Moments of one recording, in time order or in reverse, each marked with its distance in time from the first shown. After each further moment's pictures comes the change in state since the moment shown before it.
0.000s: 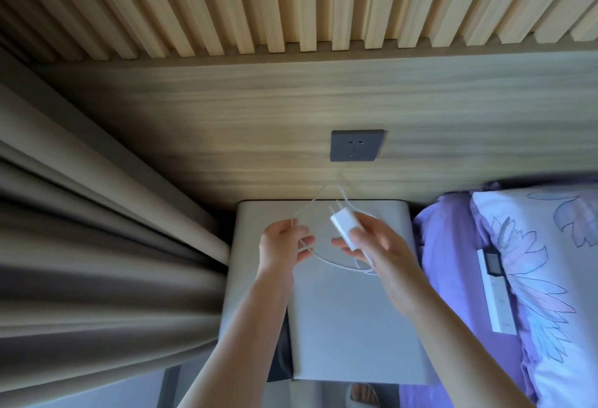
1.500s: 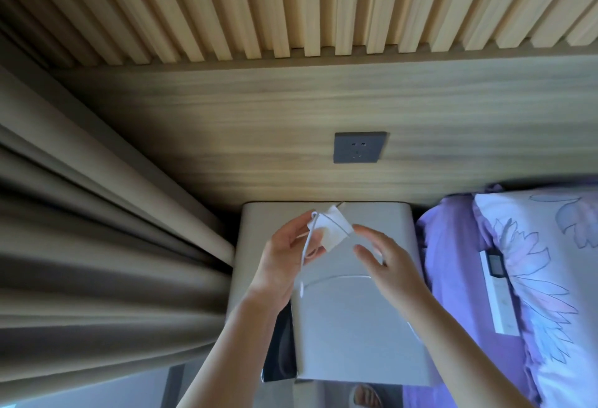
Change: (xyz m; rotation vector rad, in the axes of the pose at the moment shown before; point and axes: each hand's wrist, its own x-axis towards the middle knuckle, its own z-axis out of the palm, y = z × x) left_hand -0.017 -0.009 -0.021 -0.015 -0.411 0.240; right_hand -0.003 0.024 -0.006 -0.540 0.099 -0.113
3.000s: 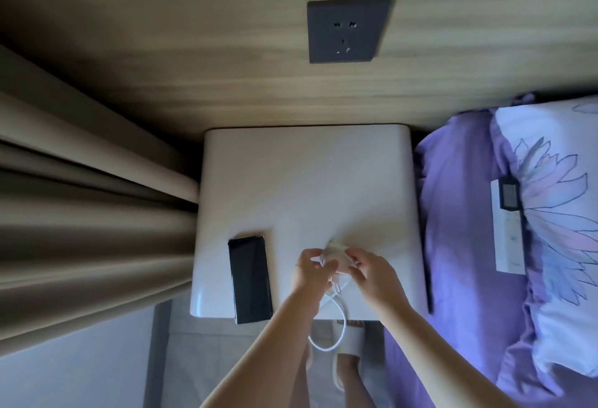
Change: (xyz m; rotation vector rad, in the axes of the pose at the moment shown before) left_hand 0.015 -0.219 0.022 0.284 0.272 -0.641; right_hand -0.049 0.162 0.060 -0.323 -0.192 0.361
